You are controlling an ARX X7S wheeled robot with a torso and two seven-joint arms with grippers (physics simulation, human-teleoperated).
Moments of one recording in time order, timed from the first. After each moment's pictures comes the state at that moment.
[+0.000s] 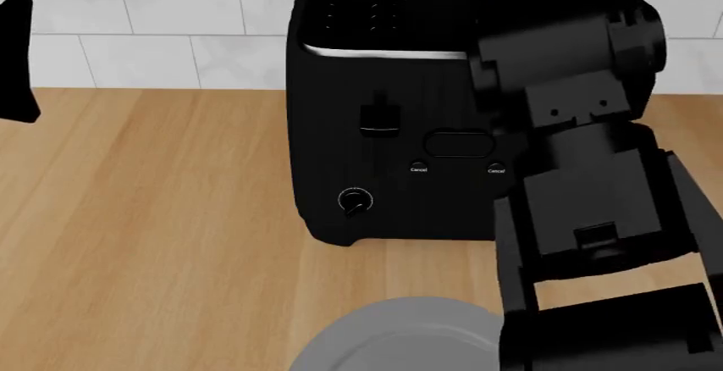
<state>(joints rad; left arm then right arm) -1.02 -0.42 -0.10 0.52 -0.66 -1.38 -0.14 1.65 0.06 -0.46 1.13 0.25 0.71 0.05</state>
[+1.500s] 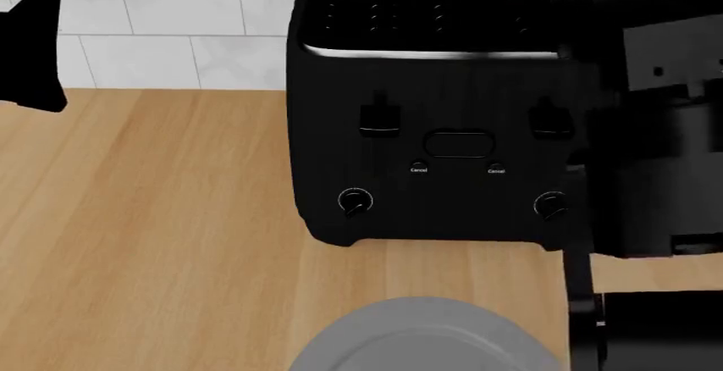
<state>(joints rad) -1.05 -0.40 -0.04 0.48 -0.69 -1.34 -0.17 1.69 0.15 -0.33 0.66 0.20 1.07 0.01</state>
